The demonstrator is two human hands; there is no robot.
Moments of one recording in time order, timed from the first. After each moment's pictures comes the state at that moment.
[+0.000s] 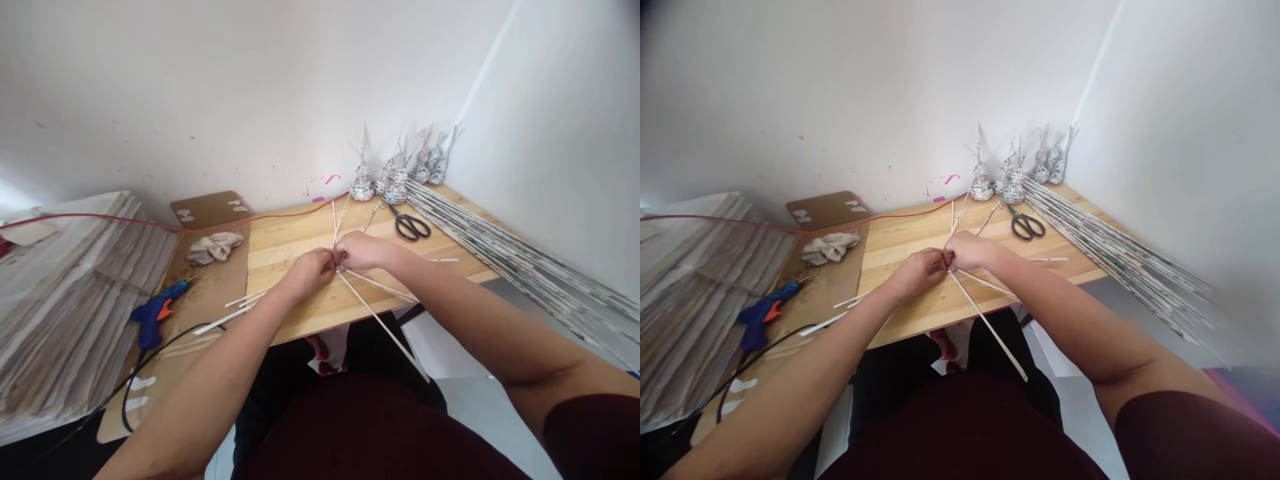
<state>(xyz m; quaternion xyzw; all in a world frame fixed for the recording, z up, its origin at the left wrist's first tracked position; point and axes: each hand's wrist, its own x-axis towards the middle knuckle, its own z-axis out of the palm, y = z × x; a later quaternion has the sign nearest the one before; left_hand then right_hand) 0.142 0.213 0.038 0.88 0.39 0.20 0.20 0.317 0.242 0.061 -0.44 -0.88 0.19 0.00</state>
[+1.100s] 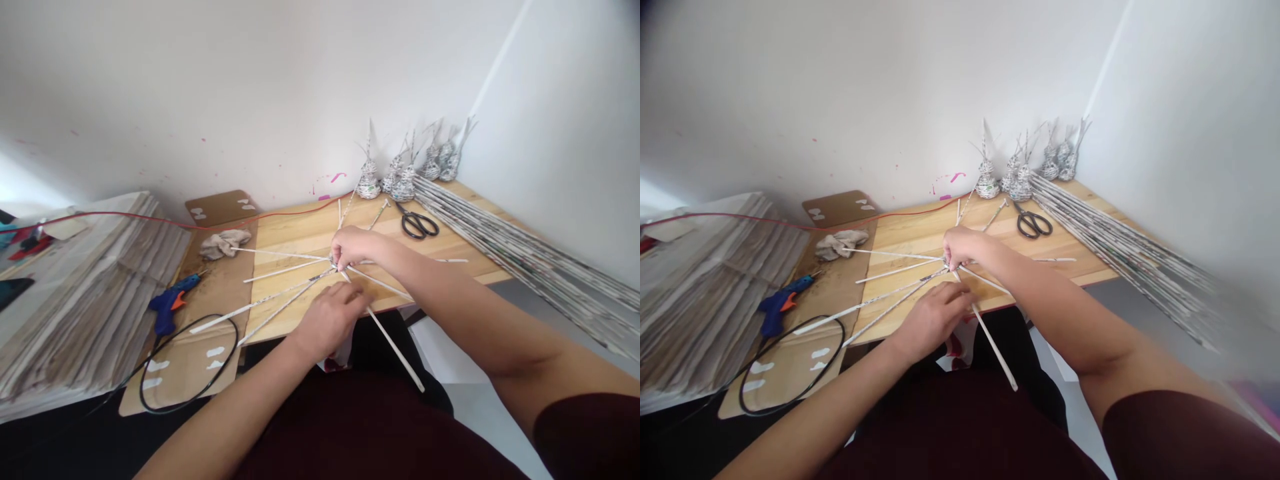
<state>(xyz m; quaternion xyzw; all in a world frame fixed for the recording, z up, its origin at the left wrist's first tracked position) 0.157 0.120 0.029 0.93 0.31 0.18 0.07 0.297 0.246 0.080 -0.52 -0.81 0.28 -0.06</state>
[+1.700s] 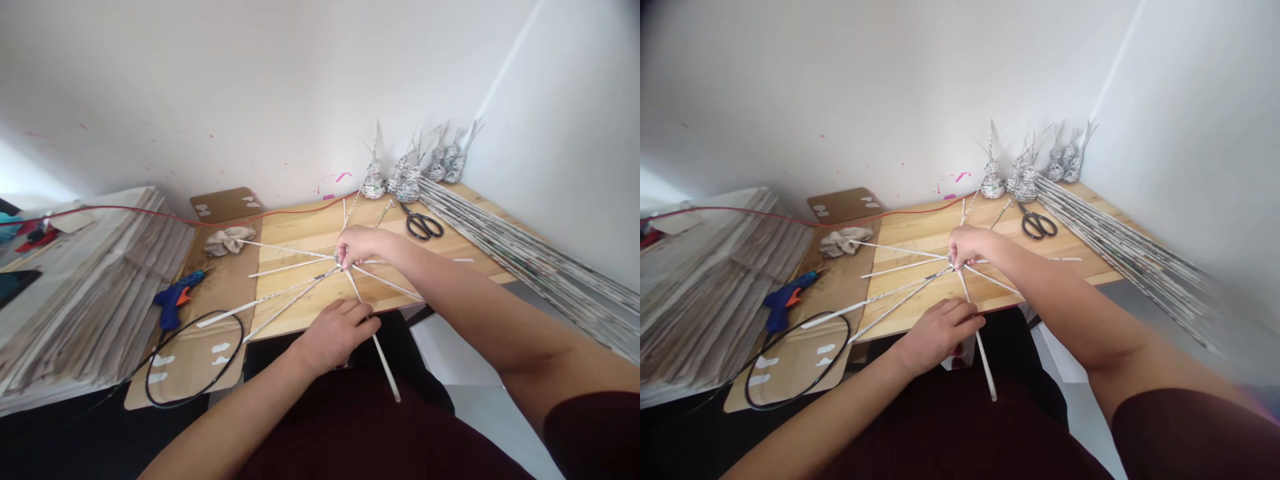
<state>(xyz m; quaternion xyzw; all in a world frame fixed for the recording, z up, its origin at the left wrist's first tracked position) 0.148 0.103 0.016 0.96 0.21 0.16 0.02 0.301 0.259 0.073 -0.49 -0.81 0.31 -0.09</state>
